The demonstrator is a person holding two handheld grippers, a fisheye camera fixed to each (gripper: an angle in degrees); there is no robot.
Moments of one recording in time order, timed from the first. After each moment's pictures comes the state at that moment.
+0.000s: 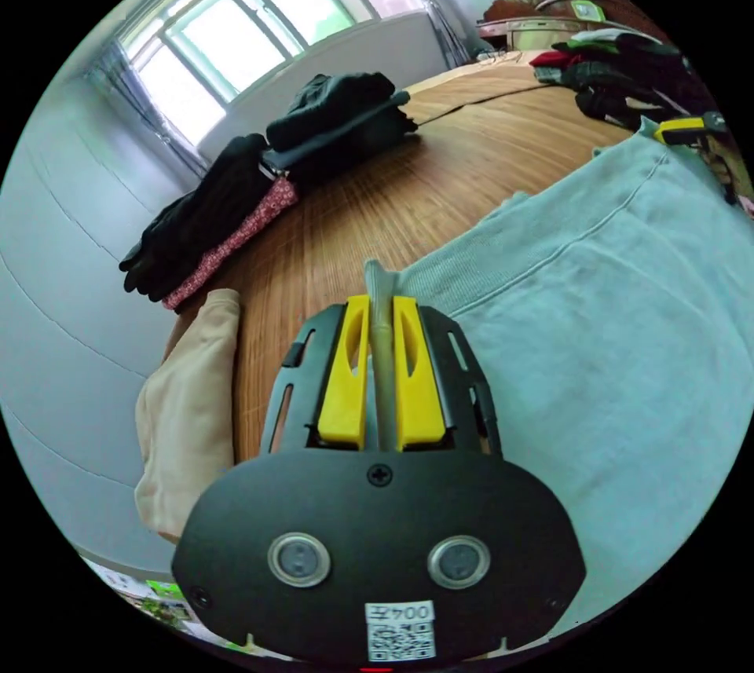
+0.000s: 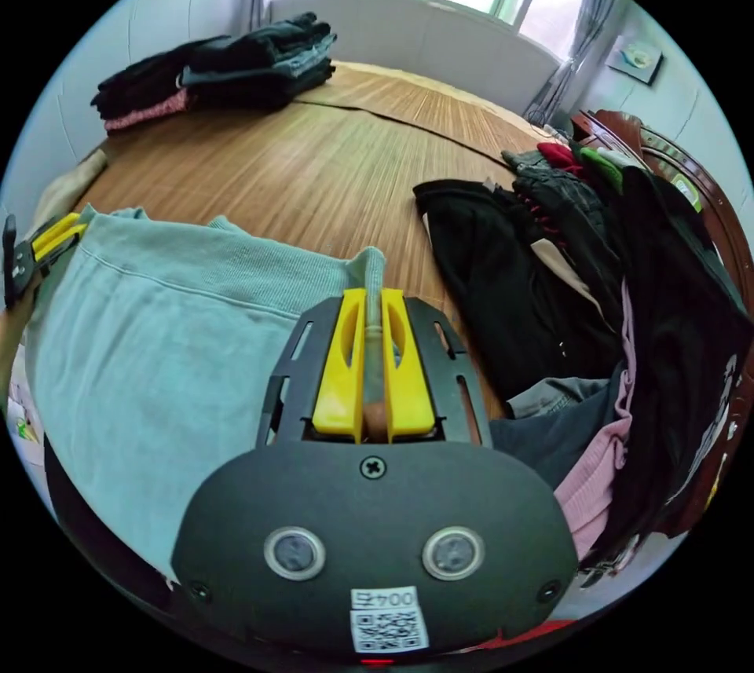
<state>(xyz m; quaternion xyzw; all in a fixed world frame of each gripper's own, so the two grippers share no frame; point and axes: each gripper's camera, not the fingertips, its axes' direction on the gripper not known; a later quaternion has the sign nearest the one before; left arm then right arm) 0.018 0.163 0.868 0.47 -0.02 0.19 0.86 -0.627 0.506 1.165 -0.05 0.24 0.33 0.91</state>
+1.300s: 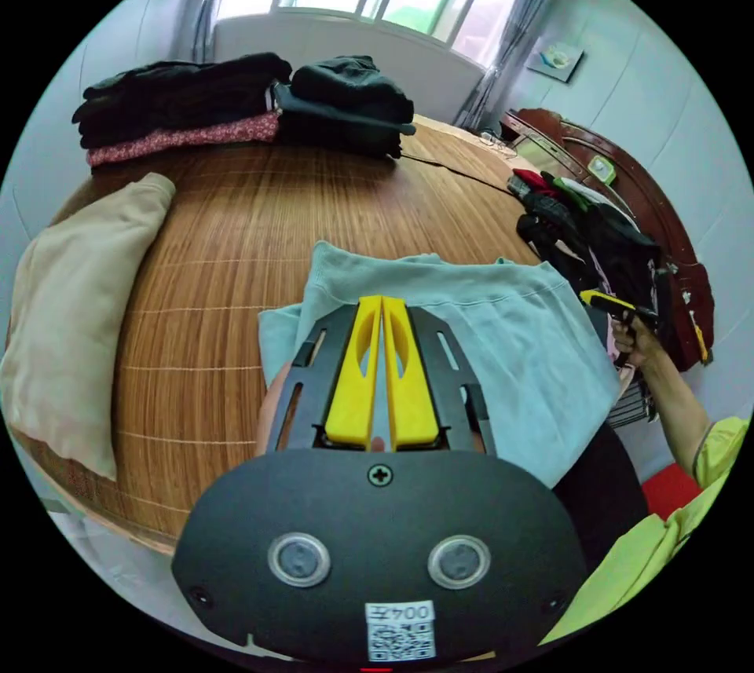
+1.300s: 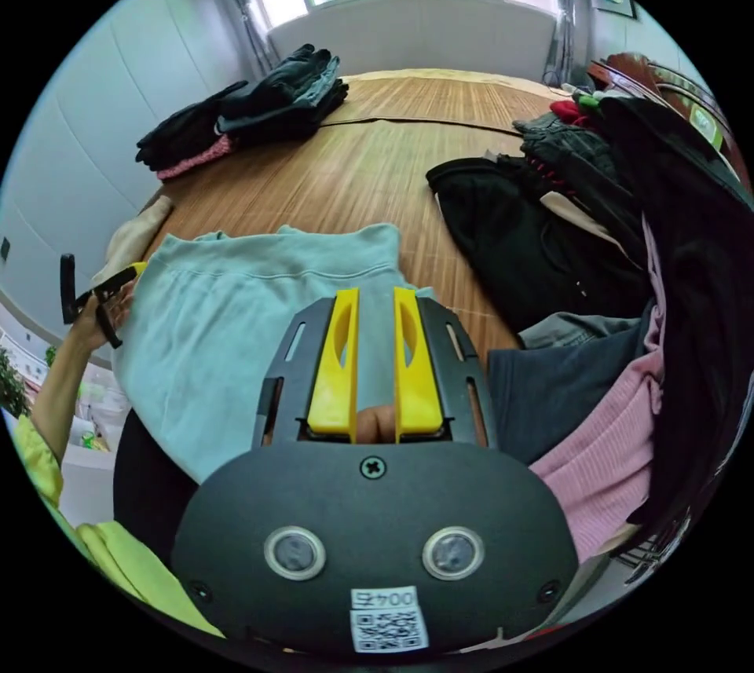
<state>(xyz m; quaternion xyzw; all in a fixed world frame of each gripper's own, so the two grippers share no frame) -0.078 0.149 0.968 0.39 0.33 0.11 0.85 -0.613 0.586 1.074 0.00 0.10 0.38 0.92</state>
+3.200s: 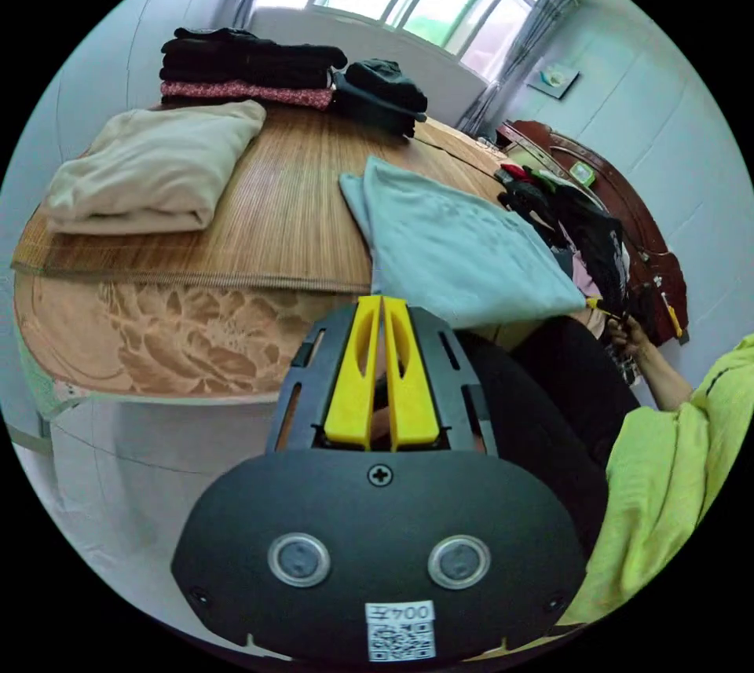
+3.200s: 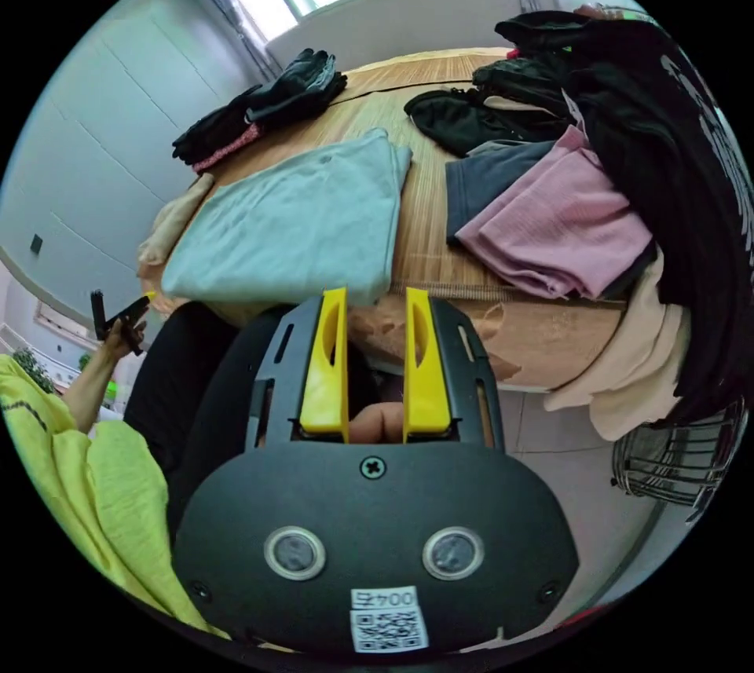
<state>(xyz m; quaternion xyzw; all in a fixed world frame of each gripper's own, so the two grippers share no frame) -0.259 0.403 1.092 0.37 0.37 0.09 0.85 -0.742 0.704 1.035 0.03 0.03 0.44 0.90</state>
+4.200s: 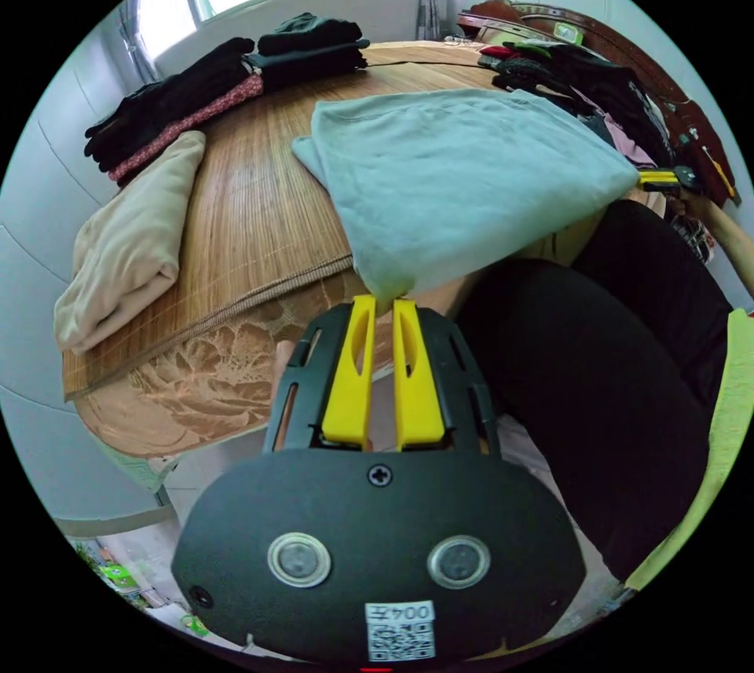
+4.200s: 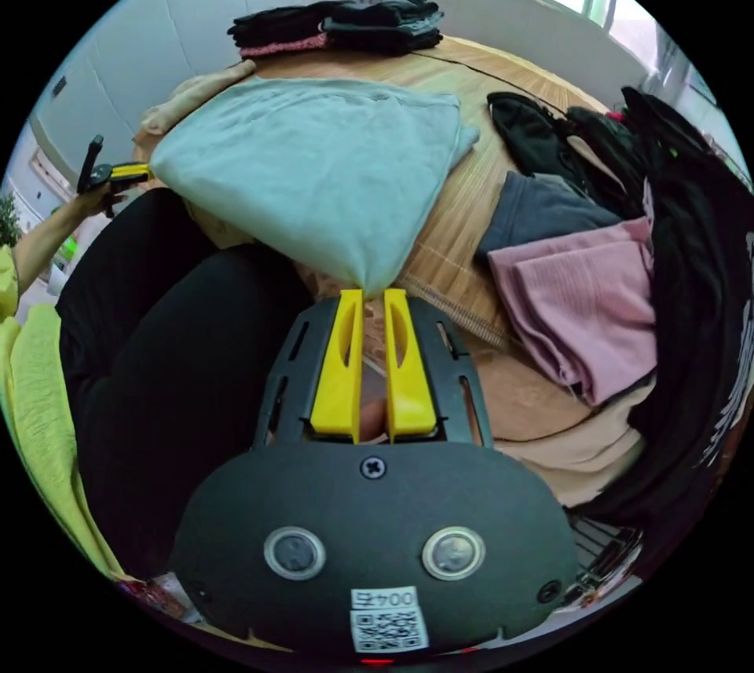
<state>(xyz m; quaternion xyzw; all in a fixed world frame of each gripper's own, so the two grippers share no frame) -0.194 0.388 0.948 0.35 0.16 0.23 0.89 -0.726 0.644 1.092 -0.09 0.09 0.22 0.97</state>
